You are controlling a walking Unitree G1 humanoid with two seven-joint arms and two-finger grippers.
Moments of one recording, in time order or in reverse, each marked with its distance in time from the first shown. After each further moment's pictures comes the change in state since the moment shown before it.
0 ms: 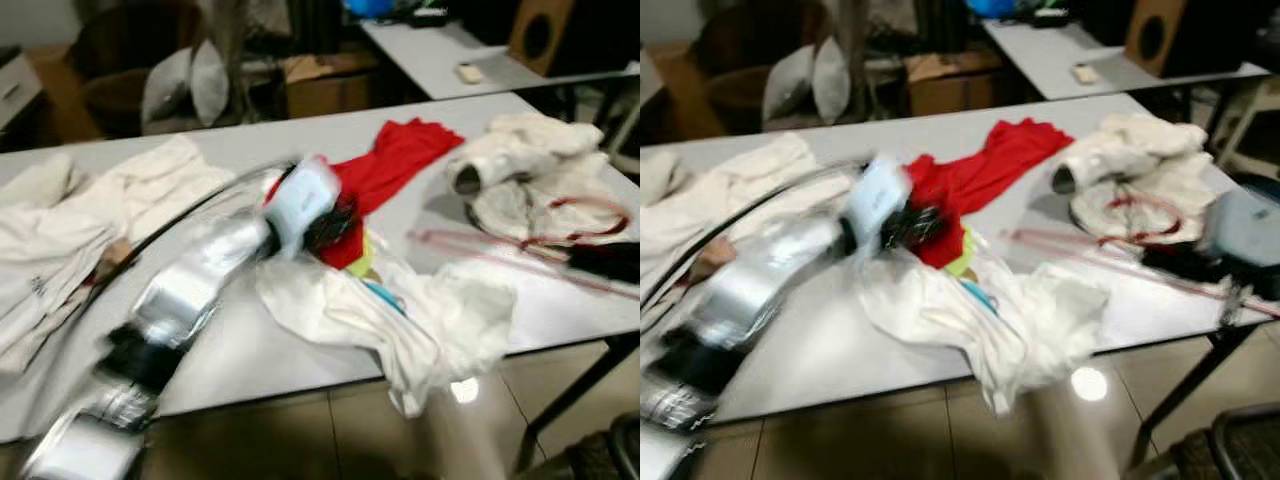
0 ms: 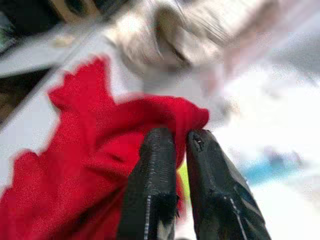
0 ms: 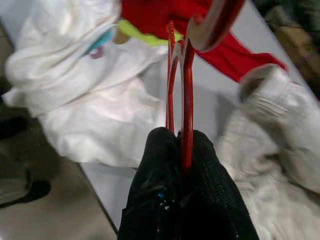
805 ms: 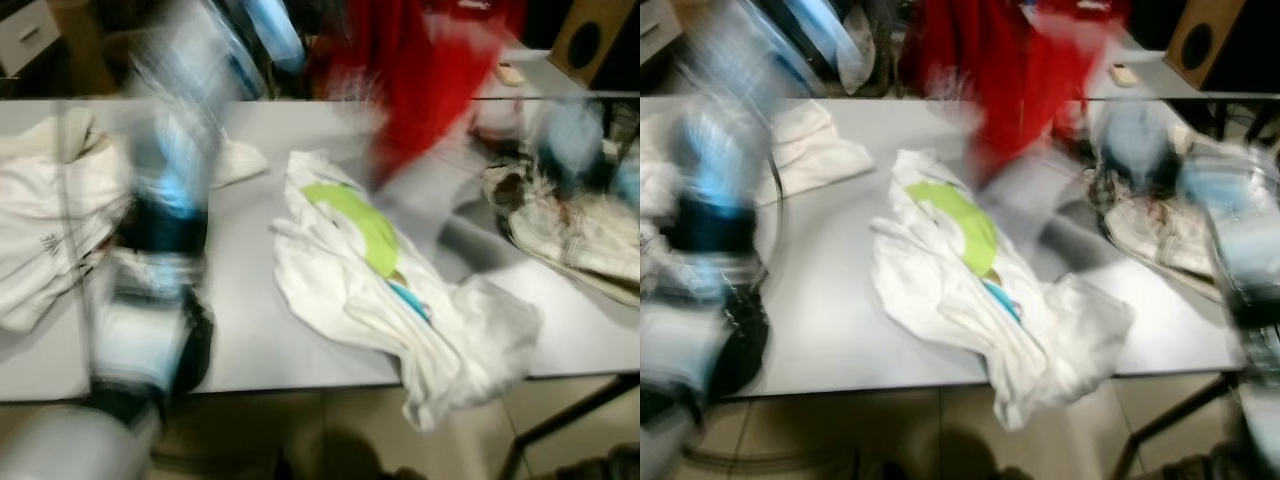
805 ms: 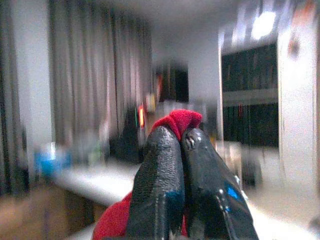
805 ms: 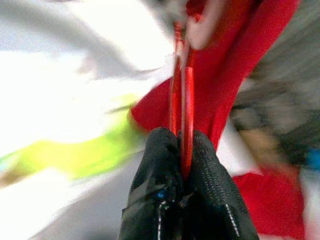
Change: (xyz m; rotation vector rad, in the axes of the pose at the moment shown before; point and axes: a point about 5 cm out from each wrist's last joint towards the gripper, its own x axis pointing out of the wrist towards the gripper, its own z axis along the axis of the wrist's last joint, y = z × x) left arm 0.002 0.074 0.129 -0.247 -0.646 0.339; right arm 0.107 -0.032 0.015 -0.084 -0.352 -0.083
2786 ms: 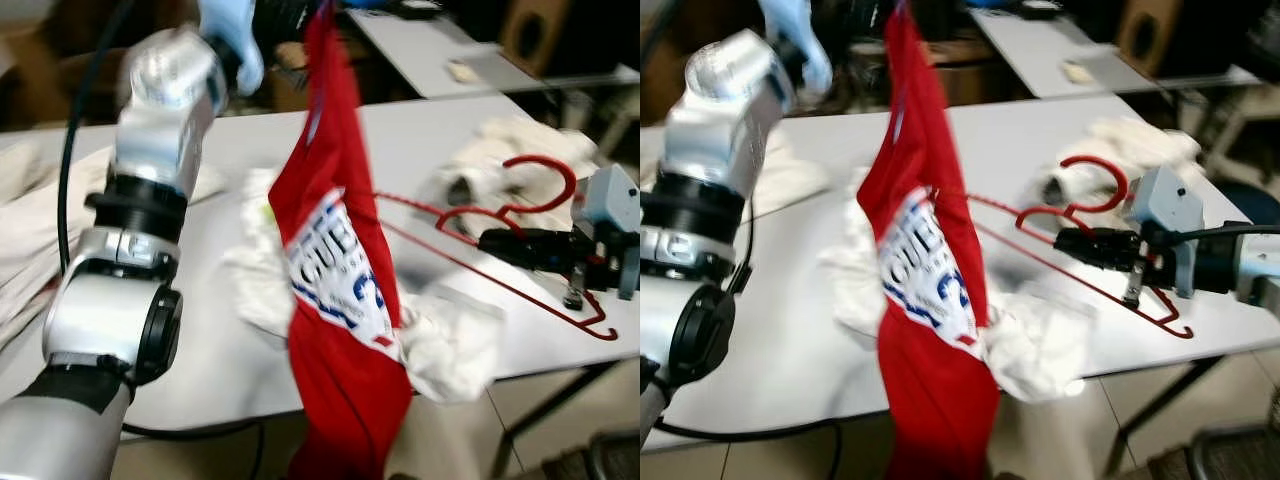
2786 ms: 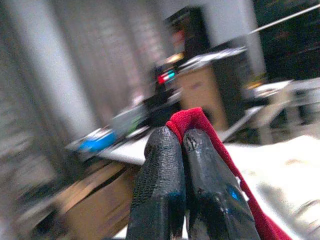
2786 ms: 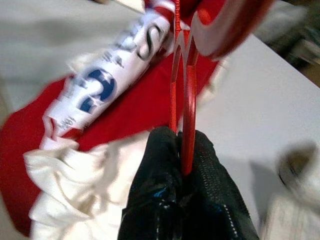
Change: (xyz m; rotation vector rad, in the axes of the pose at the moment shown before) left arm -0.012 0.075 -0.001 0.328 0.167 0.153; right arm -0.043 0.041 0.039 0.300 0.072 0.155
